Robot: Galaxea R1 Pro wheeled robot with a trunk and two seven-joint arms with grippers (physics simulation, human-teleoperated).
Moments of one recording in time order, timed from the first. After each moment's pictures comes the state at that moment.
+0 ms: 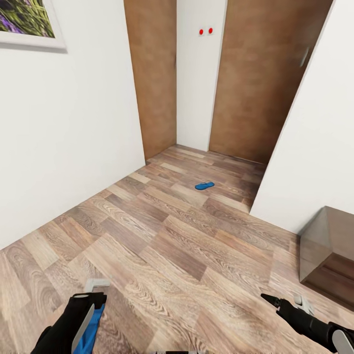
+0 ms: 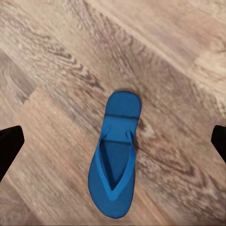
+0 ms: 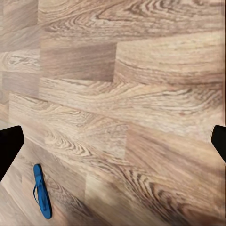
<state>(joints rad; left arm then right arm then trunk) -0.40 0.08 0.04 -0.82 -0.02 0.51 0.20 -0.21 -0.30 -0.34 -0.92 -0.58 0.71 0.57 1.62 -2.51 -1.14</state>
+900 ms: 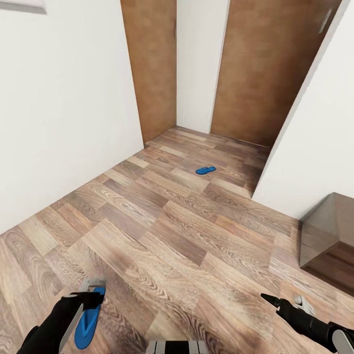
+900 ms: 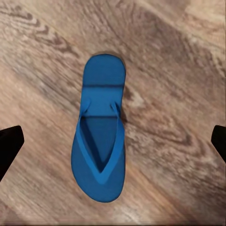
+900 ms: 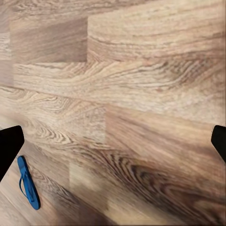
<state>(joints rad) -0.40 0.15 0.05 -0.82 -0.02 0.51 0.00 -0.21 -0.30 -0.34 -0.92 -0.58 0.71 0.57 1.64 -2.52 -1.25</state>
